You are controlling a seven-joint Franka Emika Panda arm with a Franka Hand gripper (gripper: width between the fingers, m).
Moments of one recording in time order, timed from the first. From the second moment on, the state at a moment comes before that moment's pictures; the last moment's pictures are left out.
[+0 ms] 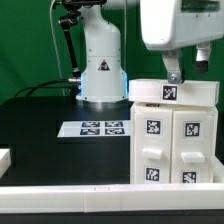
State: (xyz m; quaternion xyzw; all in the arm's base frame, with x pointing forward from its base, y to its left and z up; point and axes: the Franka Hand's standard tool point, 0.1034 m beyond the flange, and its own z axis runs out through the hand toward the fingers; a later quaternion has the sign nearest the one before) arm 0.612 0.096 0.172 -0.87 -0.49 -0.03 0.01
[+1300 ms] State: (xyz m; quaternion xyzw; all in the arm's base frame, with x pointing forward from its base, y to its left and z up) arm 0.609 0.078 0.161 -0.84 -0.55 -0.02 0.01
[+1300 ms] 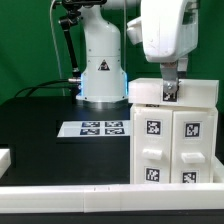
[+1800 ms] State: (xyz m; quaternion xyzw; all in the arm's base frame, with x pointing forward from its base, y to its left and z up) arm 0.609 0.078 0.160 -0.92 -0.39 -0.02 0.01
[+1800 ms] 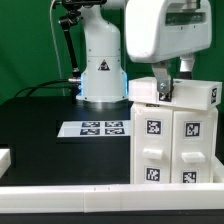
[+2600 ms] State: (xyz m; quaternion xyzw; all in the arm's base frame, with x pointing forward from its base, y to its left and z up) arm 0.609 0.082 0.160 -1.00 -0.05 -0.02 0.02
